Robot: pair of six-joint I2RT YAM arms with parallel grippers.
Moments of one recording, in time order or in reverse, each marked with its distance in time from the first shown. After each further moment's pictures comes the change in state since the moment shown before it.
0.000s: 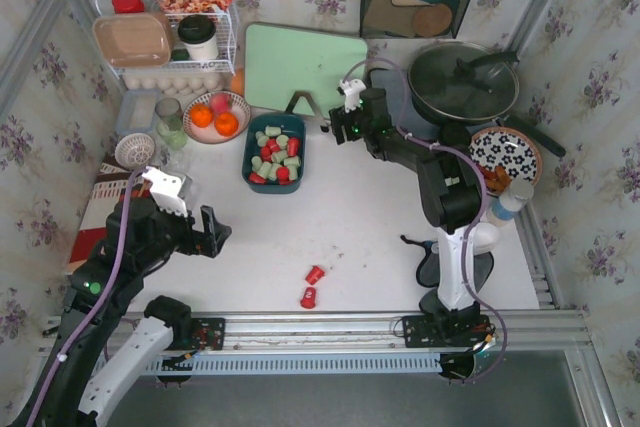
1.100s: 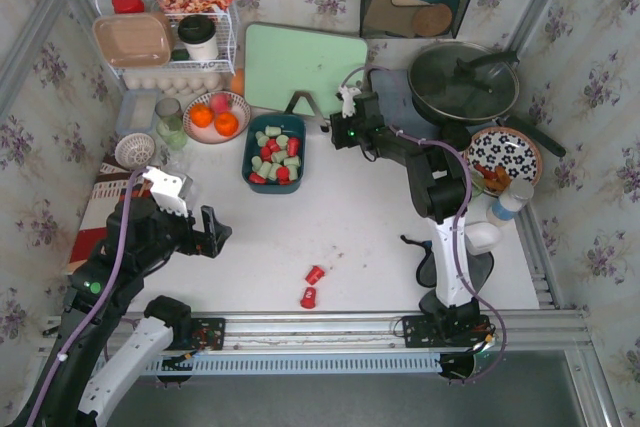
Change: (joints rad) left arm -0.002 0.002 -0.001 0.000 0.002 0.000; right arm -0.001 0.172 0.160 -0.143 -0.034 0.121
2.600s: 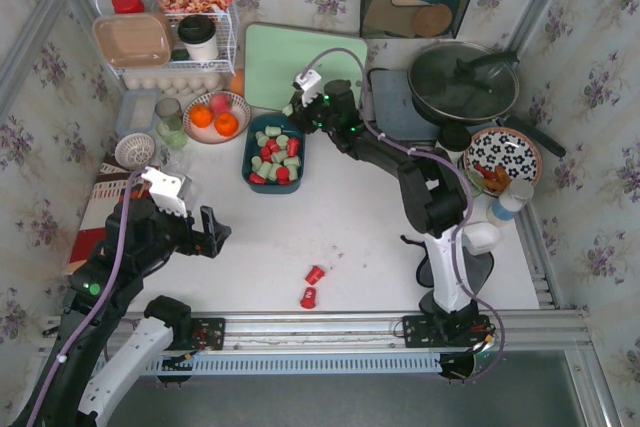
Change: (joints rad) left arm 0.000 -0.006 0.000 0.000 -0.005 0.000; right arm 0.155 -0.162 -0.030 0.244 -0.196 -0.108
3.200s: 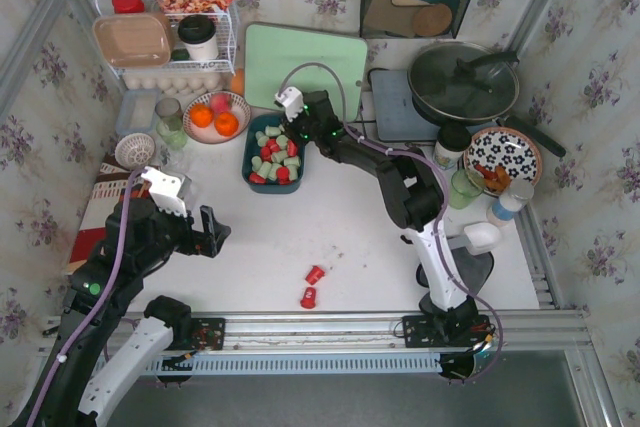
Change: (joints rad) left arm 0.000 0.001 0.000 0.000 -0.009 0.000; right arm 0.076 0.217 0.221 -0.192 0.160 -0.156
